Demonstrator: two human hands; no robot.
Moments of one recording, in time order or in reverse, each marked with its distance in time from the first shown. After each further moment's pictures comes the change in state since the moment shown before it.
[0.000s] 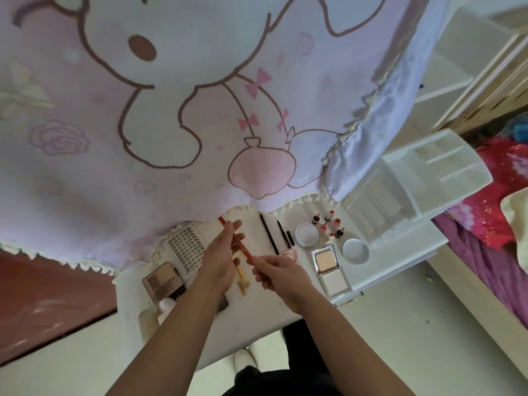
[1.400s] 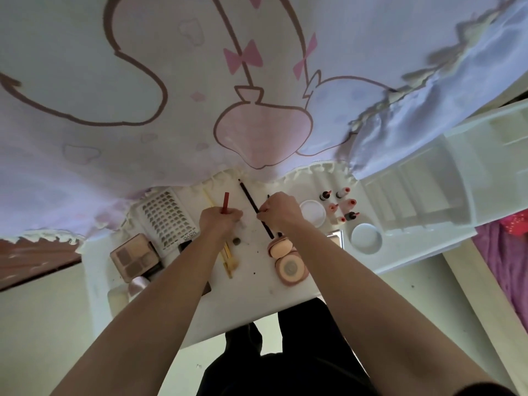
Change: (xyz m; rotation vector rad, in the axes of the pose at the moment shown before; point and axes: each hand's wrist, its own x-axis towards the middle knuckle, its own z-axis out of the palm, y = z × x) left_hand 0.130 -0.051 0.006 0.499 0.329 -0.166; right_hand 0.170 -0.026 -0.042 -1.089 0.134 0.118
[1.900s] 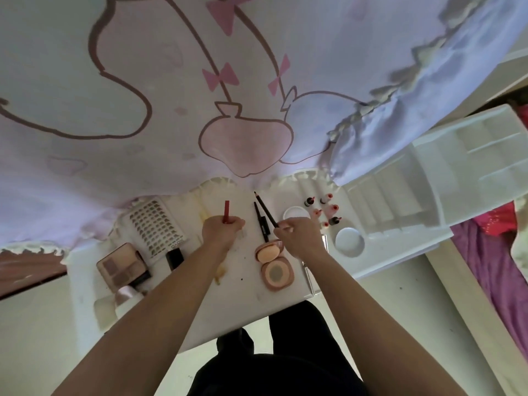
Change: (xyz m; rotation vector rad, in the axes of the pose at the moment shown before) left_hand -0.027 0.006 0.023 -0.039 -0.091 0.025; right_hand -0.053 0.066 -0.019 0.218 0.170 0.028
